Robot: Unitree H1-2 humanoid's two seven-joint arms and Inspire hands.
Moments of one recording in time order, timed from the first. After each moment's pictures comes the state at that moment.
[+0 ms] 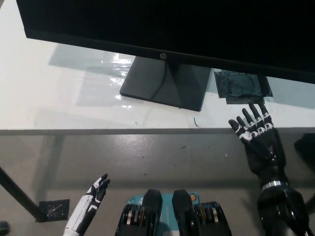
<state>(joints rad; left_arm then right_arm) -0.04 0.21 -0.13 0.42 0.09 -0.38 -0.03 -0.29 -0.05 0.07 0.14 0.79 -0.04 -0.17</state>
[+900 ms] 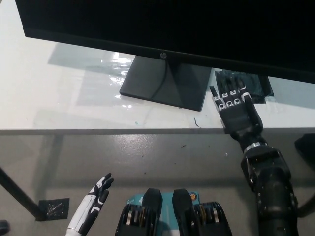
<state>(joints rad) -0.04 0.21 -0.15 0.41 0.09 -0.42 -0.03 -0.61 0.10 -0.37 0.55 1.16 0.26 0.10</state>
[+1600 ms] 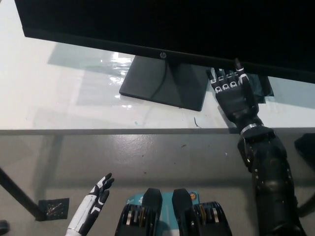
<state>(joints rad) -0.04 0.21 -0.15 0.41 0.09 -0.43 -0.03 -0.76 0.08 -0.45 0.76 1.11 0.26 0.17</state>
